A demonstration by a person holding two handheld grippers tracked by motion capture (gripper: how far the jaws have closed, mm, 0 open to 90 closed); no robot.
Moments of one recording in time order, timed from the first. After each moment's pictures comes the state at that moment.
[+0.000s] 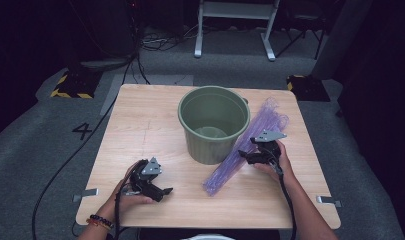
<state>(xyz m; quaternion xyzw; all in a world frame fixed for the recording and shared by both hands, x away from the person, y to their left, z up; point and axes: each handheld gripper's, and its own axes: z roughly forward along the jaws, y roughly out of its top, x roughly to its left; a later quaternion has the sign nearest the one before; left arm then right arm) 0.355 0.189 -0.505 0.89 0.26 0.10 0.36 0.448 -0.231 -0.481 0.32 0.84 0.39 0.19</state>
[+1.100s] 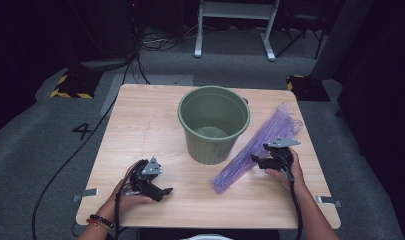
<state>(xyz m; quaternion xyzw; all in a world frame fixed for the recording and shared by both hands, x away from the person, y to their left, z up) 0.355 0.189 -0.505 0.89 0.26 0.10 0.36 0.426 -0.271 -0.484 0.36 0.82 0.40 0.20</state>
